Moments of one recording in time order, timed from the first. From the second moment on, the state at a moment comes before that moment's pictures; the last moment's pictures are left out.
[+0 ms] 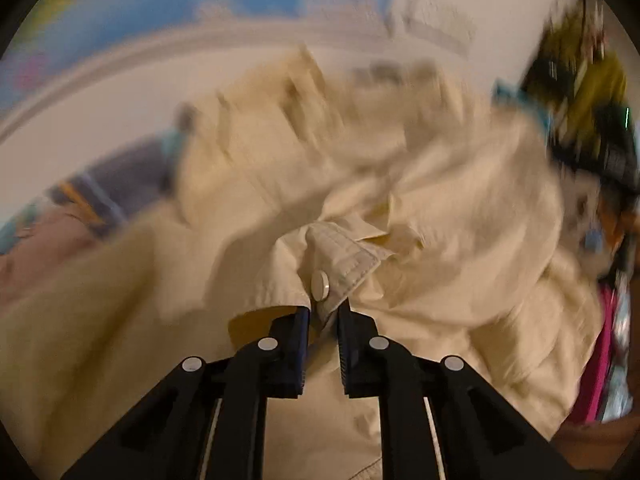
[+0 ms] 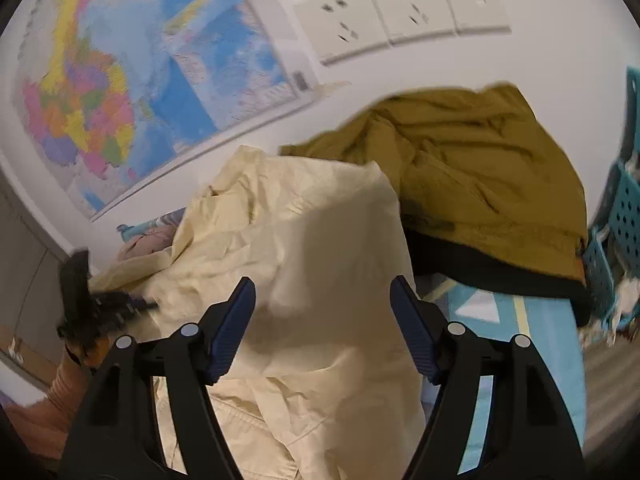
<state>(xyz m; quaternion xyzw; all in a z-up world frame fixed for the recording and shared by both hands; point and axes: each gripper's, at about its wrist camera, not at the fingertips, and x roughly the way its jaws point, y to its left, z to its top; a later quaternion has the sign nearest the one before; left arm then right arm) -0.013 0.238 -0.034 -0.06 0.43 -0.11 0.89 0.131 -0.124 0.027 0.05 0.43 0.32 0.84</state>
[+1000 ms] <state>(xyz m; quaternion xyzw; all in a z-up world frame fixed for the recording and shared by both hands) -0.008 0.270 -0.064 -0.05 0.48 -0.02 0.87 0.095 0.018 0.014 -0.12 0.39 0.42 0.81</state>
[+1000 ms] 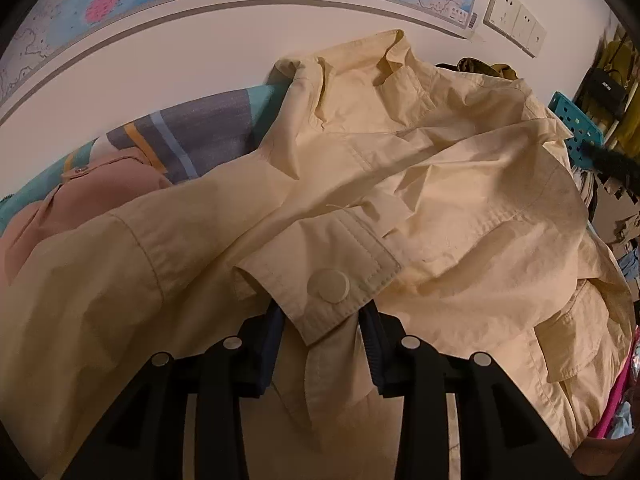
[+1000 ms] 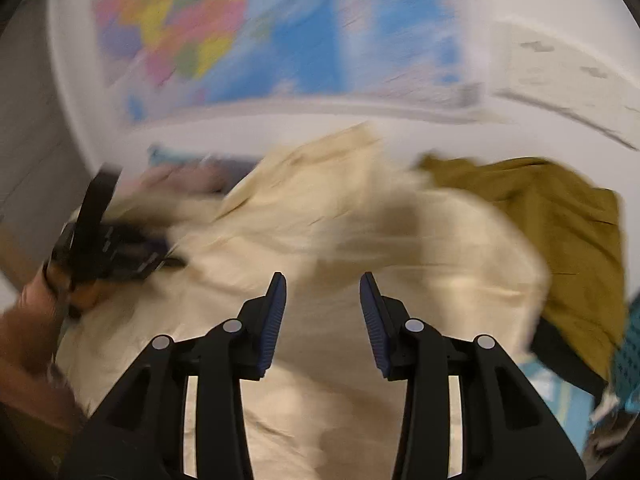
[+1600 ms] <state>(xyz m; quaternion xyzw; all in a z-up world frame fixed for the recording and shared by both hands) -0.141 0.320 0.030 0.03 0.37 0.10 0.92 0.069 0.067 -0.026 -0.14 0.43 0.43 0.78</state>
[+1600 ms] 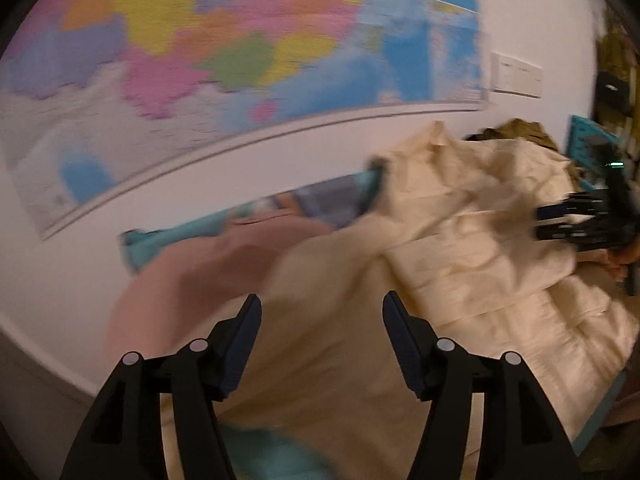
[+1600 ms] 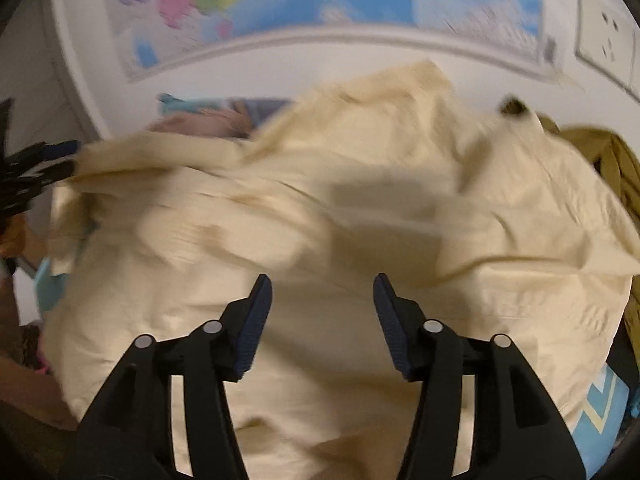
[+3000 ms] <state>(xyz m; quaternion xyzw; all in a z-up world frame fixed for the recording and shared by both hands) -0.163 0.437 0.037 -0.08 0.46 0.09 0.88 -0.207 0.341 -0.063 -0.18 0.43 0.72 0.51</state>
